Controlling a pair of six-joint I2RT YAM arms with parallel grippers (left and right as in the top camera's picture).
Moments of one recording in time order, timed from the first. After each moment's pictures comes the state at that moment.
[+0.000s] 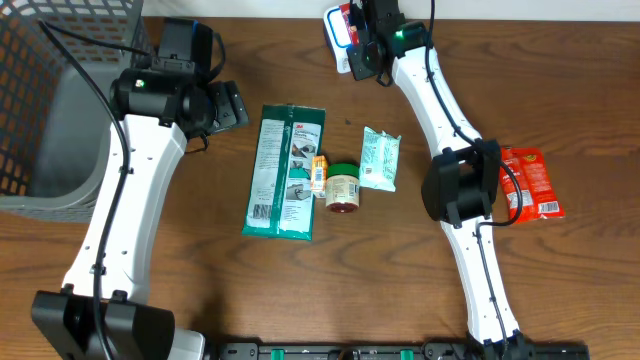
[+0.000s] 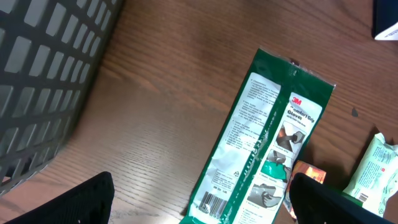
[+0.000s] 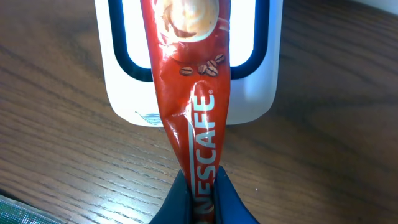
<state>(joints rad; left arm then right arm) -0.14 1.63 1.65 -1.16 -0.11 -0.45 0.33 2.68 2.62 -0.96 0.00 -0.01</state>
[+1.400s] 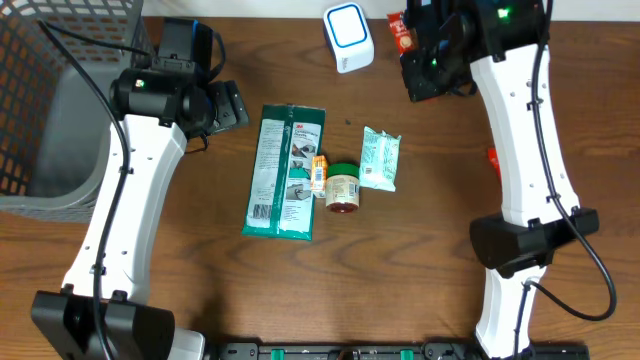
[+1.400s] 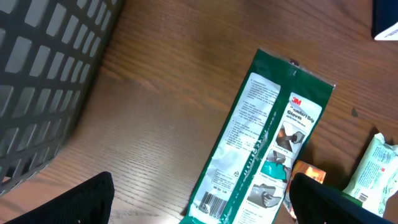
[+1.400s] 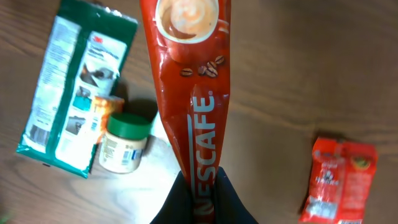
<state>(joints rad) -0.14 1.63 1.65 -1.16 -0.11 -0.45 0.30 2.13 2.56 -1.69 -0.03 0.04</state>
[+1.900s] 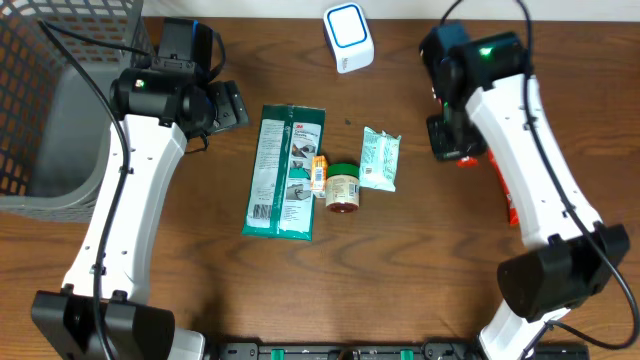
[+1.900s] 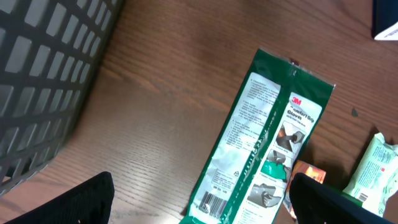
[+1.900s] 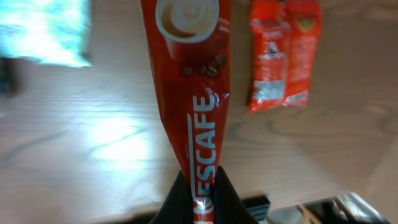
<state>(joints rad) -0.14 1.63 1.65 -1.16 -0.11 -0.45 0.30 1.89 1.91 -1.66 0.29 0.24</state>
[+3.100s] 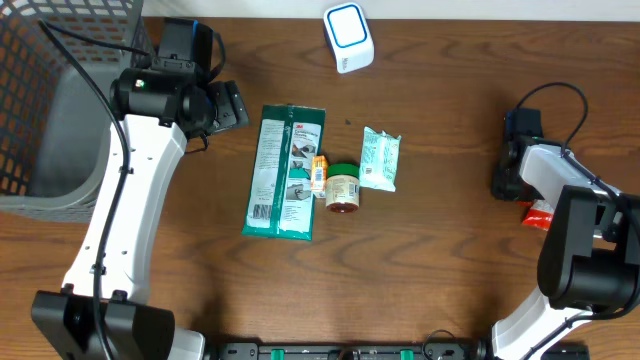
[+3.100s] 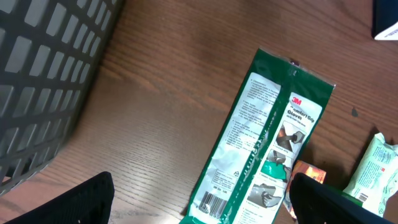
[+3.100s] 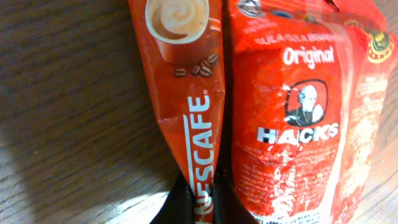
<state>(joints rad) -0.14 1.63 1.65 -1.16 -0.11 -0.45 -0.14 1.89 1.07 -0.61 0.46 0.07</state>
